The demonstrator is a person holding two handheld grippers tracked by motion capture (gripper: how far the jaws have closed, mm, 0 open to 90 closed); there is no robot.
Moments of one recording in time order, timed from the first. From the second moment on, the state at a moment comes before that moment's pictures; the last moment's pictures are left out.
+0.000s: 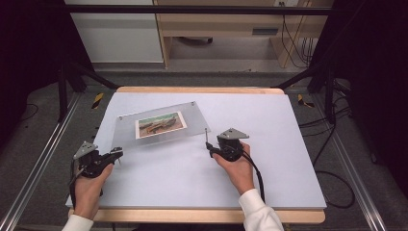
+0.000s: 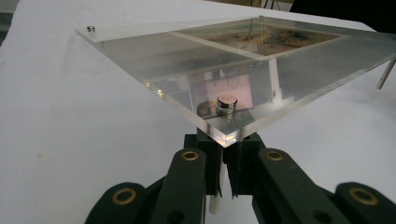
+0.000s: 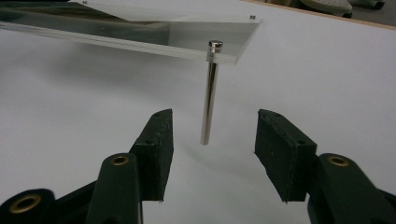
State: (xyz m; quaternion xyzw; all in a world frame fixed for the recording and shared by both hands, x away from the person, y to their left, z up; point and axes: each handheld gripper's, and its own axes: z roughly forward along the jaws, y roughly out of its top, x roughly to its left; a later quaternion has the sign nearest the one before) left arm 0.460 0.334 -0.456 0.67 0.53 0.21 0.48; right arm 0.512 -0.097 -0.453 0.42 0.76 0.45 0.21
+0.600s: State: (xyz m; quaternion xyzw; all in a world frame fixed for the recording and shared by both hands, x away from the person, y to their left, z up) left arm 0.459 0.334 -0.455 0.67 0.52 0.20 0.48; right arm 0.547 -0.075 -0.457 0.43 0.74 0.47 0.21
